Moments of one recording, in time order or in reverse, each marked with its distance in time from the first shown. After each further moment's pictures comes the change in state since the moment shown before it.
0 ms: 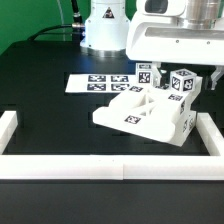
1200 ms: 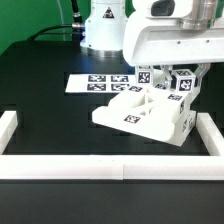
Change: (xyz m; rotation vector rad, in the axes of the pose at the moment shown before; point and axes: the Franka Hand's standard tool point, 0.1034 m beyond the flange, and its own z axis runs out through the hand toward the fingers) arm 0.001 0.006 0.000 -0.011 0.000 -0.216
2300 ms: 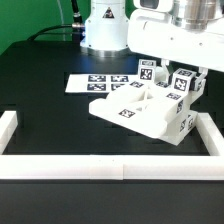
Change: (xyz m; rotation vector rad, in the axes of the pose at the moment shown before) arm 0.000 -0.002 0.000 0.003 -0.001 0.768
